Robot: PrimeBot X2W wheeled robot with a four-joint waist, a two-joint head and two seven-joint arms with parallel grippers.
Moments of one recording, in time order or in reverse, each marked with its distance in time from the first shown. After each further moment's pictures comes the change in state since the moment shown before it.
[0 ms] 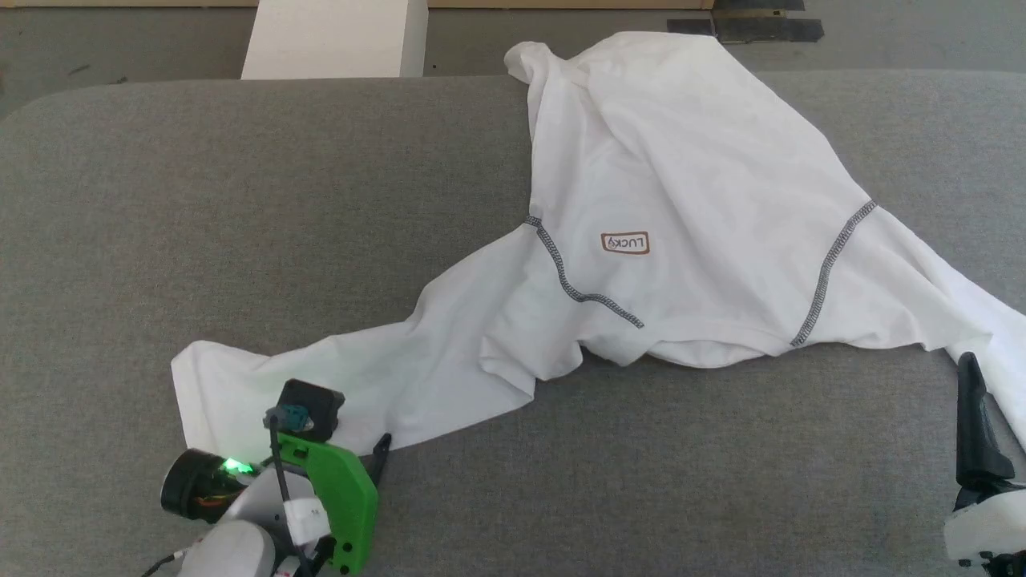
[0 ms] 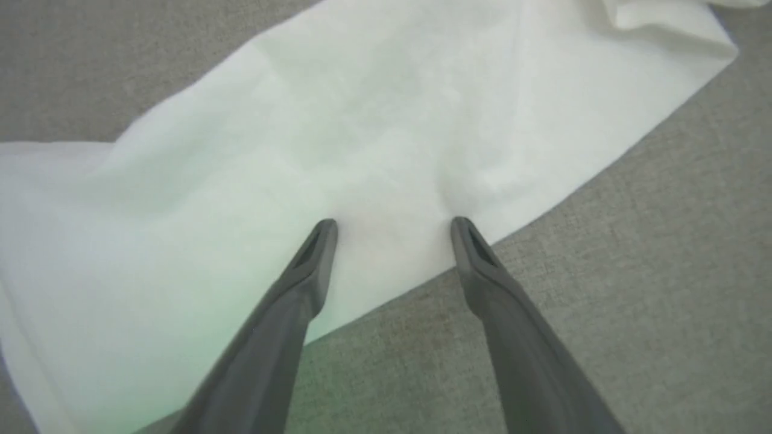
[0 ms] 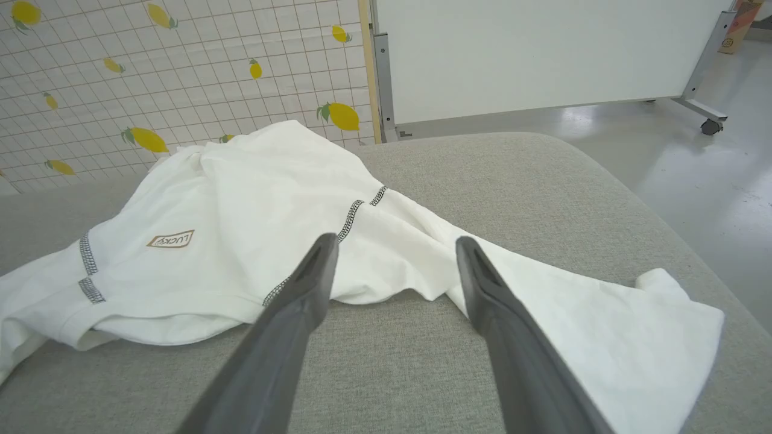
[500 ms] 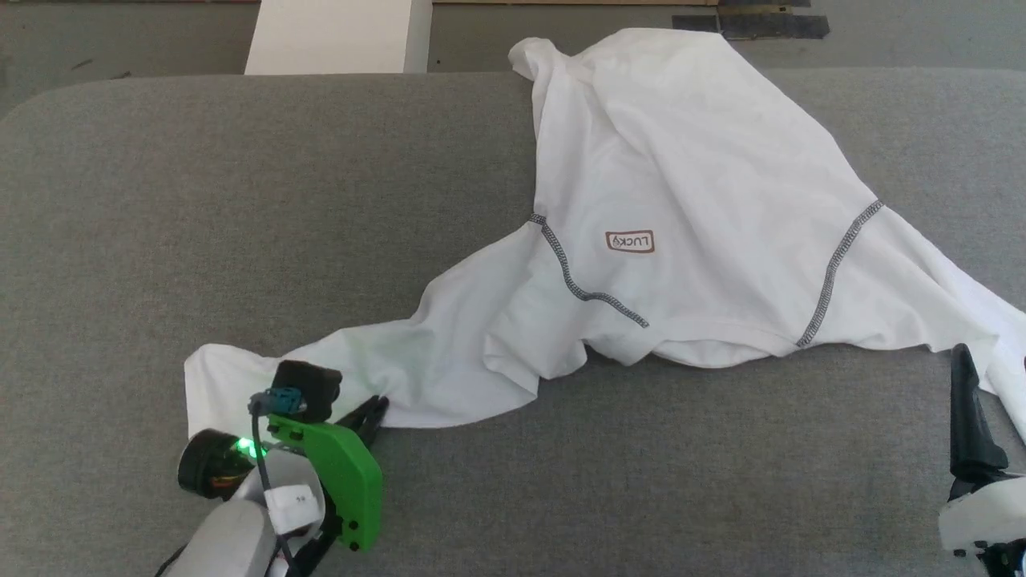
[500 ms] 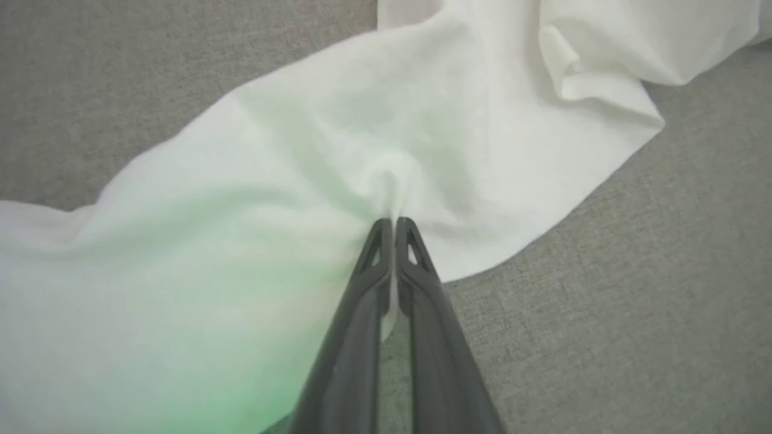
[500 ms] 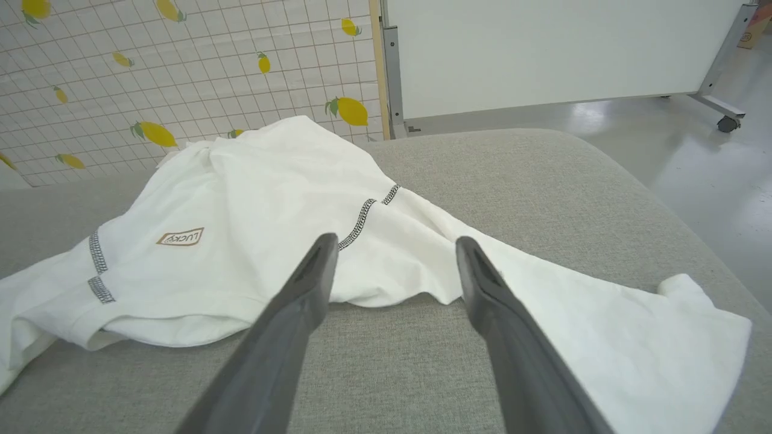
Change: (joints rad) left arm -0.066 -0.012 -0.015 0.066 -0.114 -0.053 -0.086; right arm -0.020 0.000 0.013 0.002 -0.002 0.000 0.025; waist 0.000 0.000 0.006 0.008
